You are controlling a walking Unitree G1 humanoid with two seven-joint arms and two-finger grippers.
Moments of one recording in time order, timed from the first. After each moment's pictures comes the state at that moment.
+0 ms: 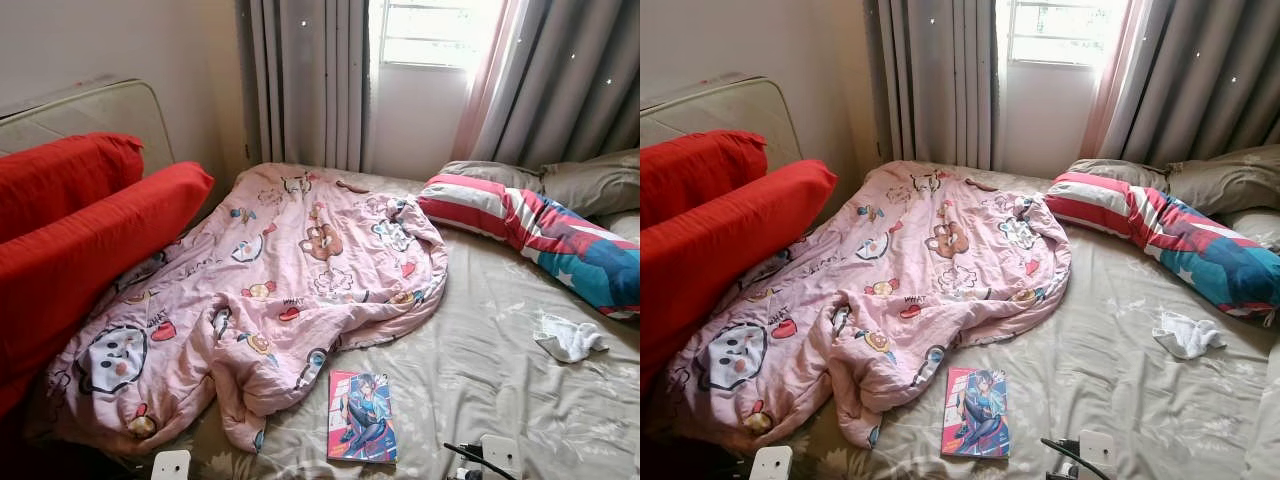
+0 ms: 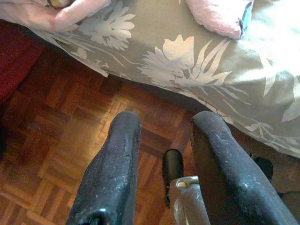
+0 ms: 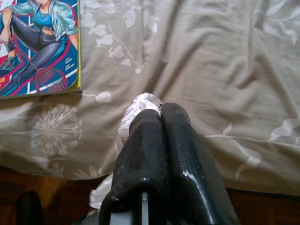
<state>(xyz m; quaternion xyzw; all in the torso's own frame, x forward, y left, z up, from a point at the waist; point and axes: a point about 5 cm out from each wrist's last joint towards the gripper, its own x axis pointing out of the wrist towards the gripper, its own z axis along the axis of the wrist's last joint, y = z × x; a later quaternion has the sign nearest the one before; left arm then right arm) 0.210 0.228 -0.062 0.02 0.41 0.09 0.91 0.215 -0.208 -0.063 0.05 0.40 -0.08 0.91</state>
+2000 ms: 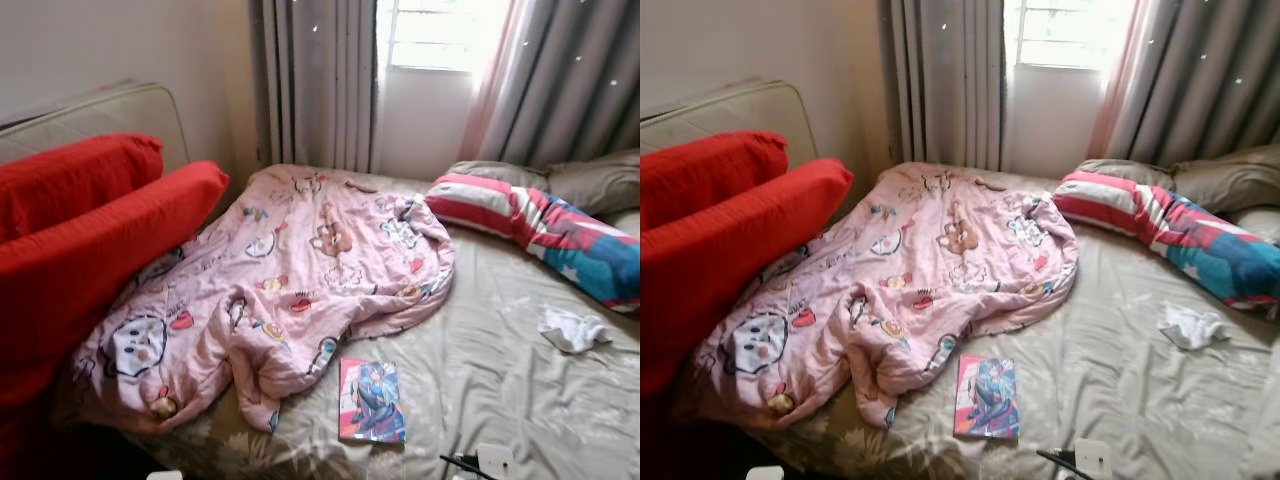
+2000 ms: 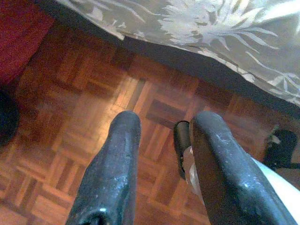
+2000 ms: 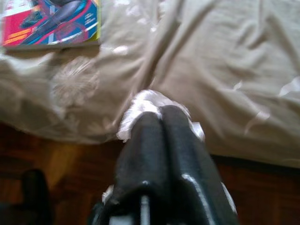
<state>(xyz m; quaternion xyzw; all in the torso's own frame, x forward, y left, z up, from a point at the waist) 0.191 0.240 -0.069 0.02 0.43 0.09 0.90 0.203 -0.204 -0.071 0.04 0.42 -0.06 0.91</state>
